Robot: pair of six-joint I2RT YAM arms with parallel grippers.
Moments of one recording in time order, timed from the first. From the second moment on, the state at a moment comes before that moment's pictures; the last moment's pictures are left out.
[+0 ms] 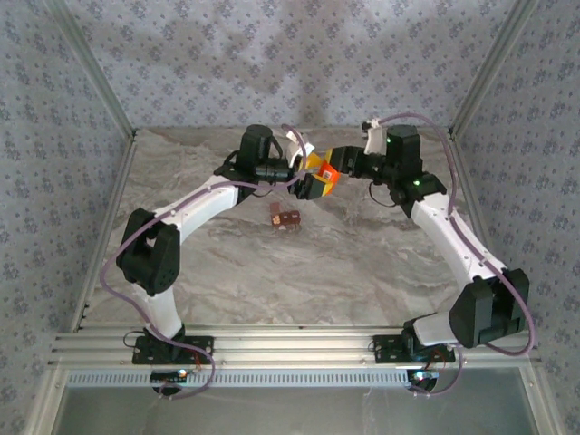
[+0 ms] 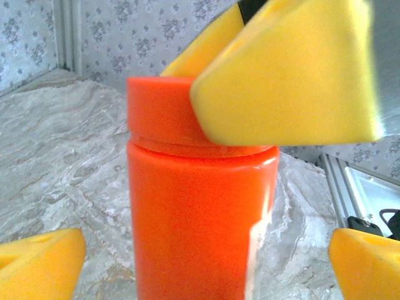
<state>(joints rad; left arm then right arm) -0.59 1.82 1.45 0.03 0.85 -0.04 0.28 1.38 1.21 -0.22 -0.50 0.45</state>
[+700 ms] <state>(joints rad) -0.56 1.59 1.16 0.13 0.52 -0.02 0.33 1.34 0.77 0.09 -0.04 0.22</state>
